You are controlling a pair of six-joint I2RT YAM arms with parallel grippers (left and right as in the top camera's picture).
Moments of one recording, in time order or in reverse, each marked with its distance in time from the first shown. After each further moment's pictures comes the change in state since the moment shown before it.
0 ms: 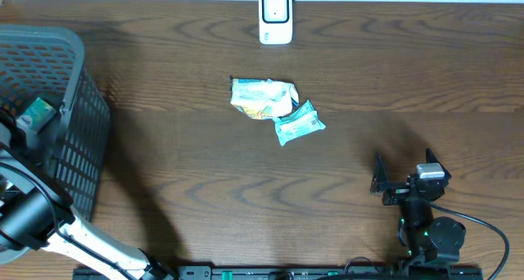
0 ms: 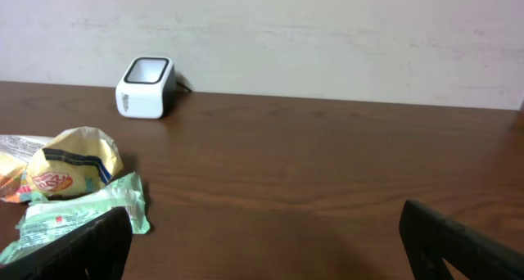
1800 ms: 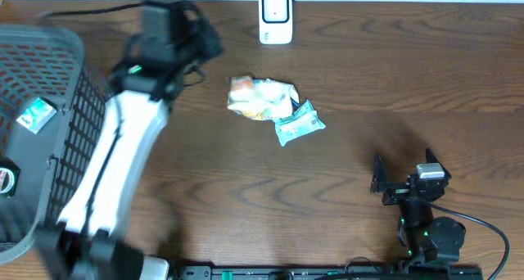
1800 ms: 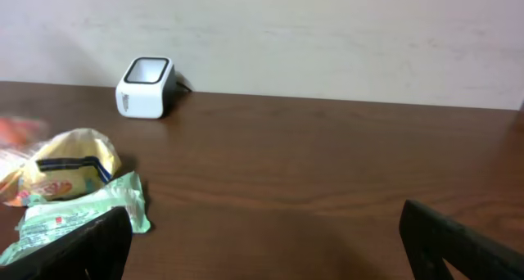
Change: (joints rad) left arm -1.038 -0.484 0.008 0.499 0.701 0.344; right arm 0.000 0.000 0.000 0.000 0.000 0.000
